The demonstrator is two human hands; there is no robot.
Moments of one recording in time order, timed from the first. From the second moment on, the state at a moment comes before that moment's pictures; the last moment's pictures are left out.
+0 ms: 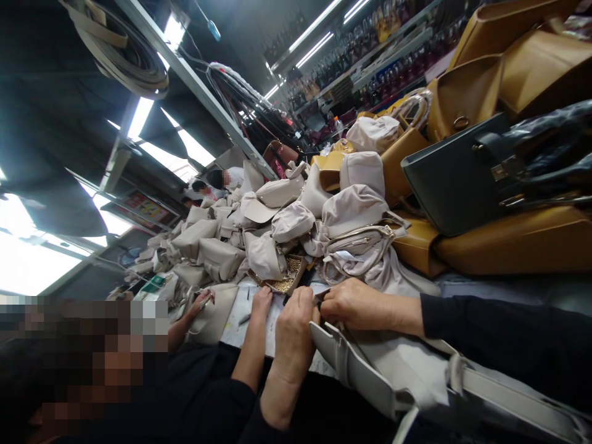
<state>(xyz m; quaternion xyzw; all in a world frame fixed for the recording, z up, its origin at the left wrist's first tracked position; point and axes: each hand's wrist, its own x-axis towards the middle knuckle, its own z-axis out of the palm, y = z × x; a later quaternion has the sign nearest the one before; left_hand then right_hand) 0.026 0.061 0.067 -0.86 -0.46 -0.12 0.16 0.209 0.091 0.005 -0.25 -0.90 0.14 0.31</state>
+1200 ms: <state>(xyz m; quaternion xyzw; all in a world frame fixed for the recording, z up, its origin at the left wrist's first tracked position) 0.012 0.066 0.052 -0.85 -0.48 -0.21 0.09 0.210 0.091 0.005 -0.31 -0.87 0.14 0.36</state>
